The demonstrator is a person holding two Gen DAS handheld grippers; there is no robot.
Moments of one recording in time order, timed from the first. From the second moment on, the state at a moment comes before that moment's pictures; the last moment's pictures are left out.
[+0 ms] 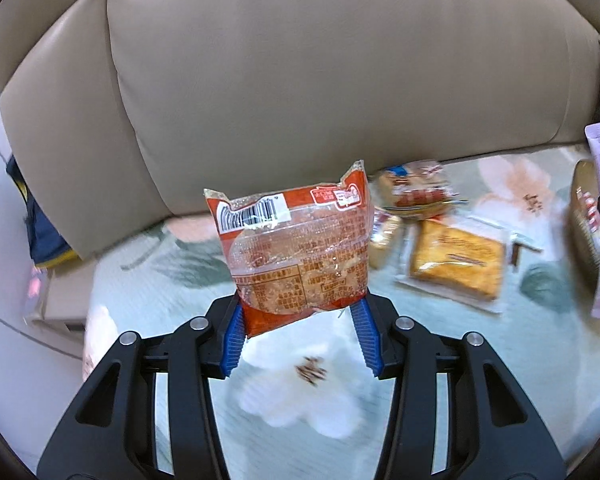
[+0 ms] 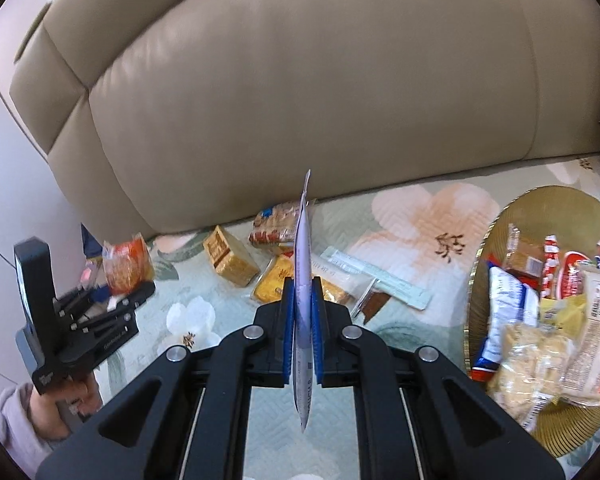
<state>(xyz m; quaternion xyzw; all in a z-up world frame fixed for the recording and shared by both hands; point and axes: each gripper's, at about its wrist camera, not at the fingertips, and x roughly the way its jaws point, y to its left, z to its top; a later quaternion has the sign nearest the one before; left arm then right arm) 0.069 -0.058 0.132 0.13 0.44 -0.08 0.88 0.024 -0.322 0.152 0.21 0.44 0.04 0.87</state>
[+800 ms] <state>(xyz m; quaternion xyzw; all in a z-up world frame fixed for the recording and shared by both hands) 0.047 -0.372 0.135 0.16 0.47 -0.33 0.80 -0.053 -0.546 0.107 0.30 0.44 -0.26 0.81</state>
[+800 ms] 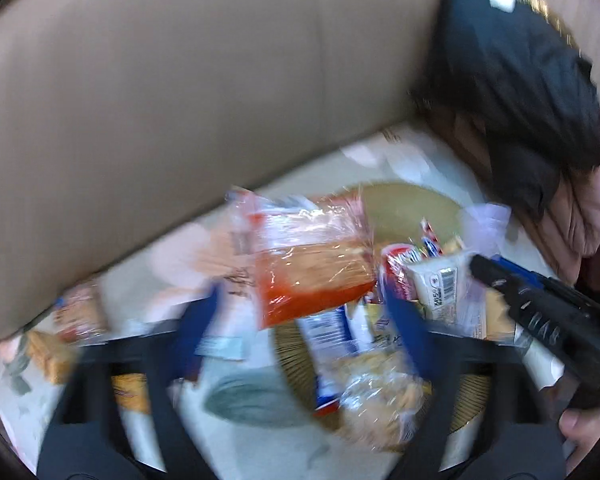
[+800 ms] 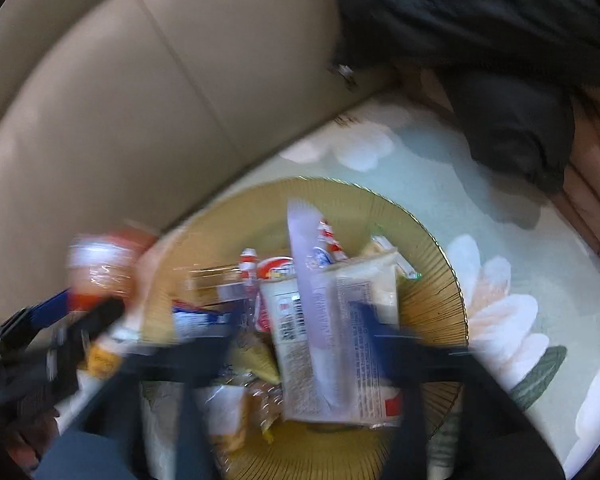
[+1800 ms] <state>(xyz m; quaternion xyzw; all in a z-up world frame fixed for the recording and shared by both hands) 0.117 -0.054 0.144 0.05 0.48 -0.15 0.86 0.065 -0.370 0.171 0.19 0.42 -0.02 0.89</state>
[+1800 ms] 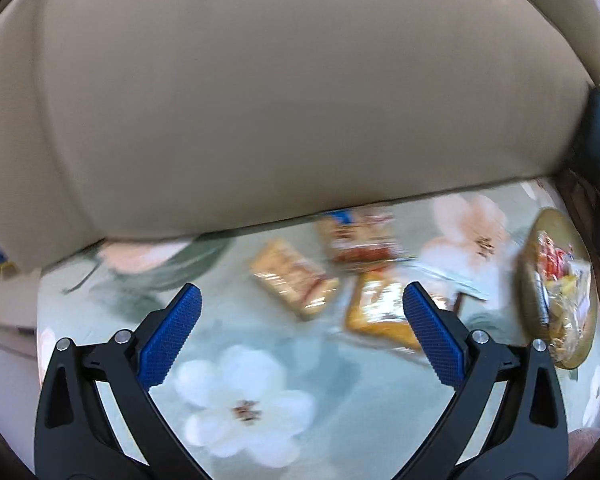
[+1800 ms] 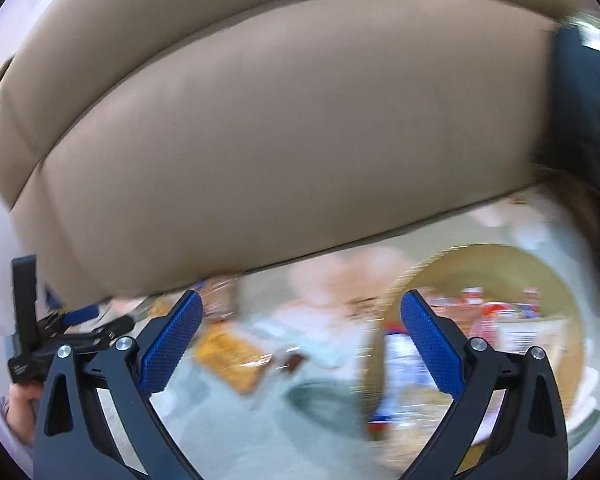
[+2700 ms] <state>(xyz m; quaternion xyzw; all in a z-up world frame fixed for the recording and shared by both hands) 0.164 0.031 0.029 -0.13 0.59 -0.07 0.79 0.120 -0.207 0.004 -0.09 0.58 0.10 0.80</state>
